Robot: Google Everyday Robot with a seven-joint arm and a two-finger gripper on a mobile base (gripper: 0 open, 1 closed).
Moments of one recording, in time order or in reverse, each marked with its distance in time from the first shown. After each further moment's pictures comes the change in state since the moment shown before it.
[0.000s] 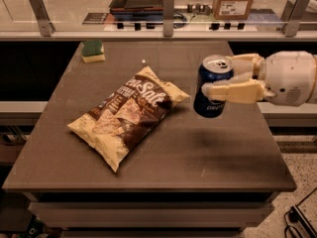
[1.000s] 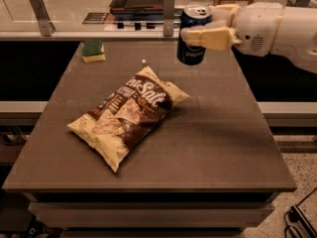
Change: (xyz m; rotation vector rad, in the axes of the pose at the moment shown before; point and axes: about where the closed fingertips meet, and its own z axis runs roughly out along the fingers) arm -0.063 -0.094 0.048 0.154 -0.074 -0.094
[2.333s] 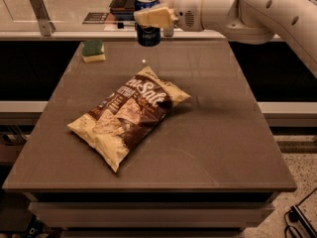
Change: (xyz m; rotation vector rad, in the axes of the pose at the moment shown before) arm 0.003 -0.050 0.146 0.001 0.044 0.073
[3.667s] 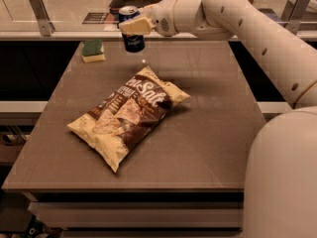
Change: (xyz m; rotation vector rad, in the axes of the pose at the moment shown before) arm 0.044 -0.027 0.085 -0.071 0.066 -0.009
